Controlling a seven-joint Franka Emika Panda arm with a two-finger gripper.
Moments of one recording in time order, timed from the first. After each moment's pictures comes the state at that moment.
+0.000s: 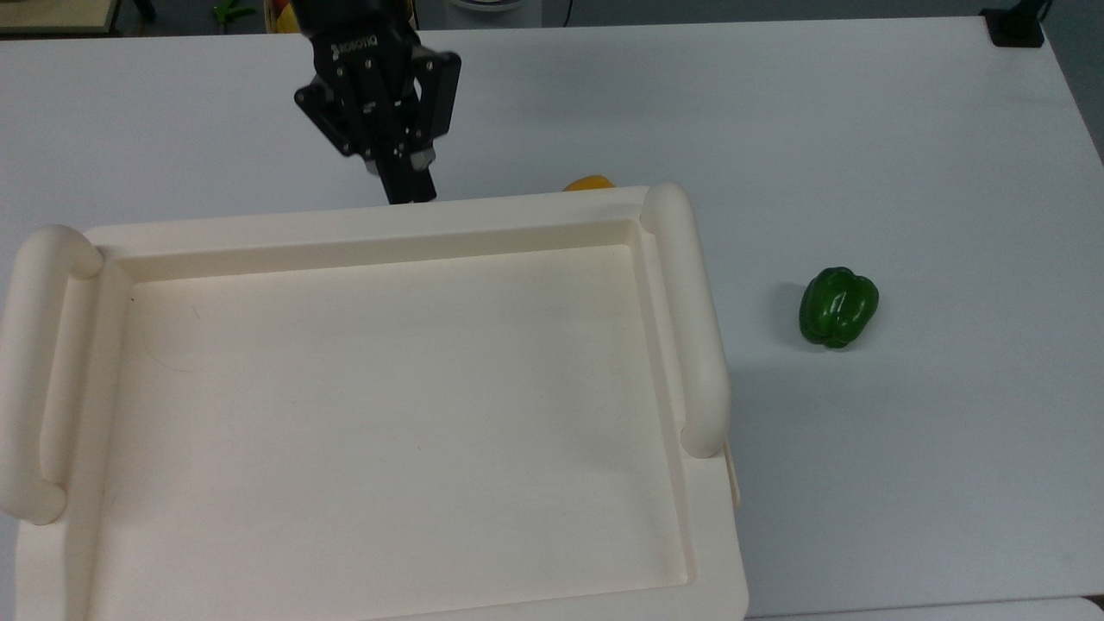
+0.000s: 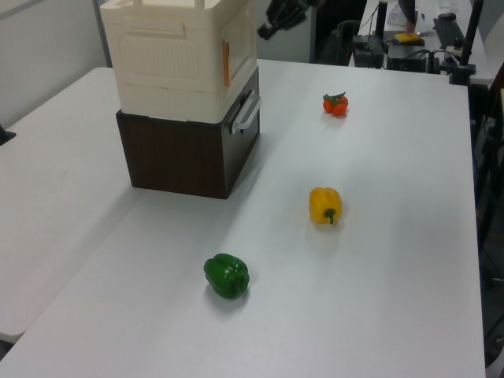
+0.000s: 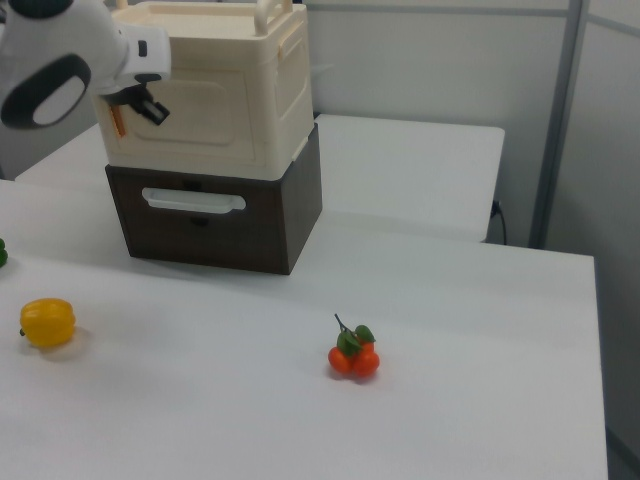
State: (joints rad) arm 0.07 0.14 -0.08 -1.65 0.51 2.47 -0.01
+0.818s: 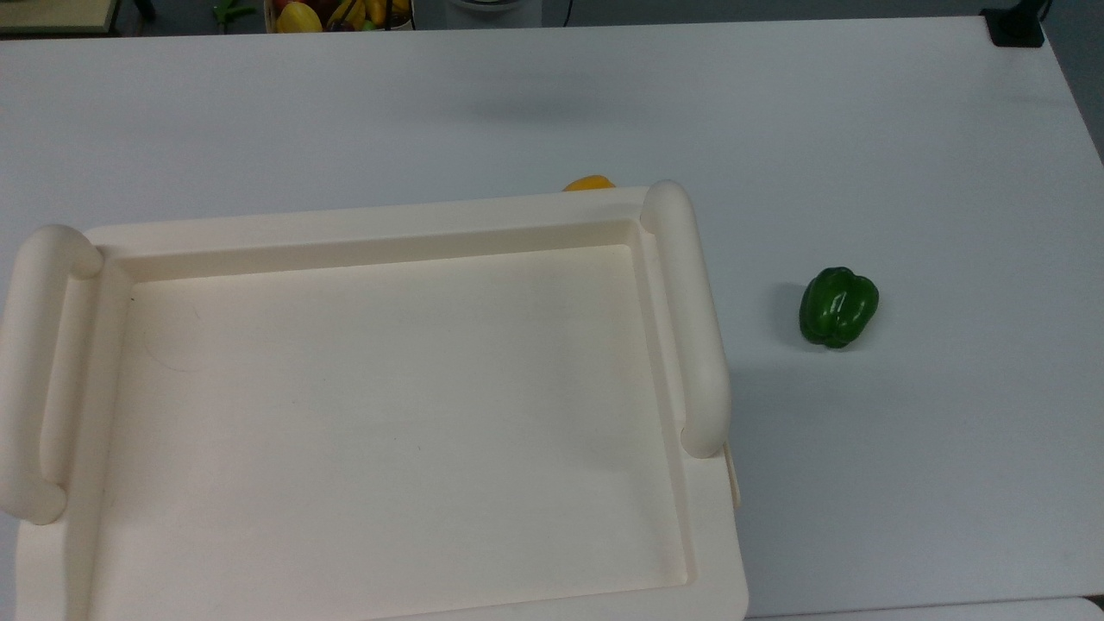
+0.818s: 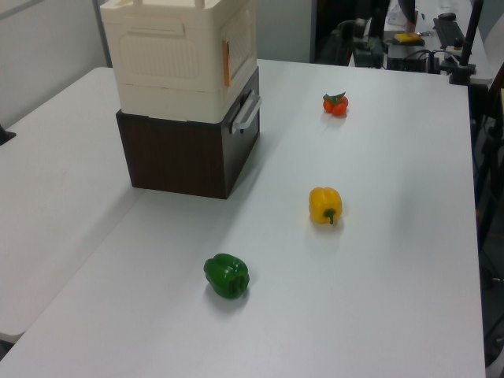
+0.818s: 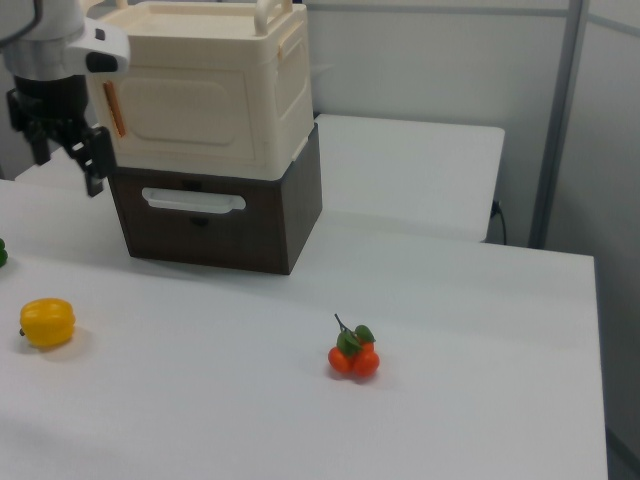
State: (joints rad) arm 0.06 -0.10 -0.17 -1.65 0.22 1.62 -0.01
